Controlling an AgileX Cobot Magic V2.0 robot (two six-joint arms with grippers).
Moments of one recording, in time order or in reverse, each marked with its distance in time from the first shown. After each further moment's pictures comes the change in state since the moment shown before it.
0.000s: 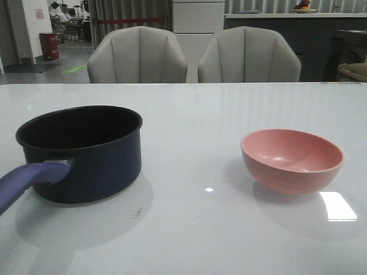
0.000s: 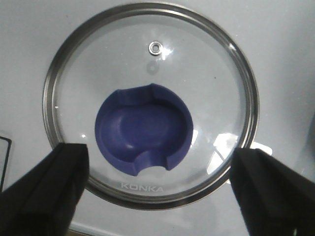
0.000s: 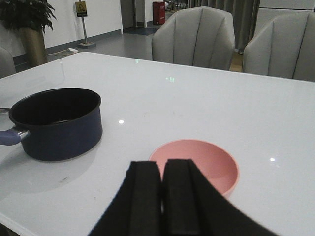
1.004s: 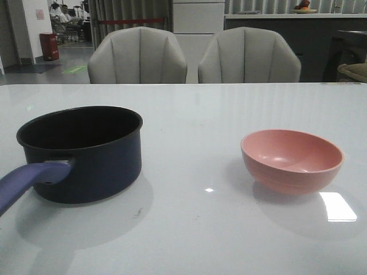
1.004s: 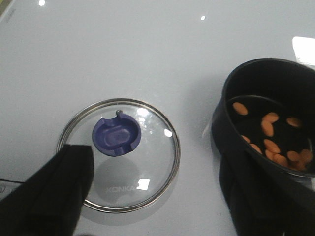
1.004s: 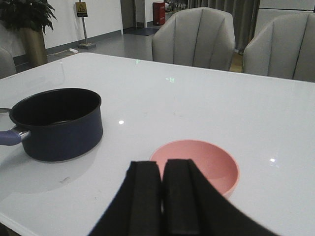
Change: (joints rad) left arm -0.107 -0.873 0.521 0.040 -0.386 0.002; right arm 0.000 0.000 0.000 0.000 0.000 0.000
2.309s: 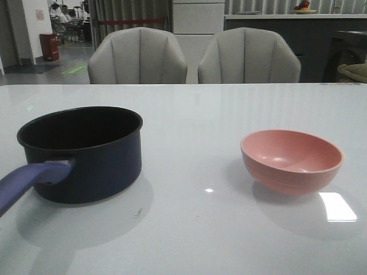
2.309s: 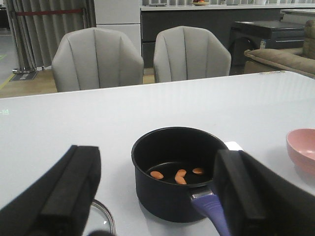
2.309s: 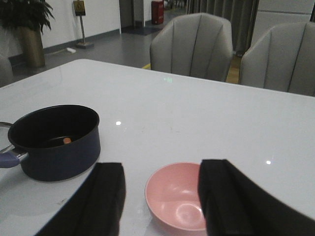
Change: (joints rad) left arm -0.260 -0.837 0.380 -0.120 -0.168 0.245; right arm 0.000 0.131 -0.121 -0.010 -0.017 0.002
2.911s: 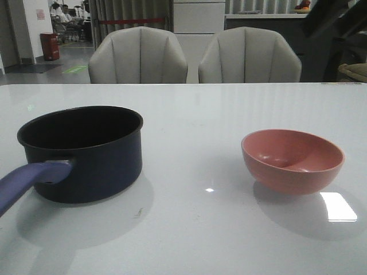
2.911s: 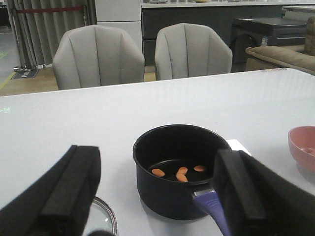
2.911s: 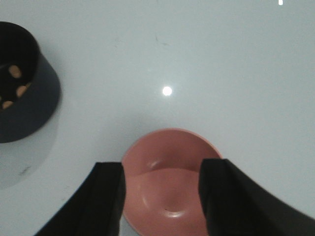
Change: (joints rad) left arm 0.000 0.000 0.000 0.003 0.006 0.000; right arm -0.127 0.965 -0.695 -0.048 0.342 0.001
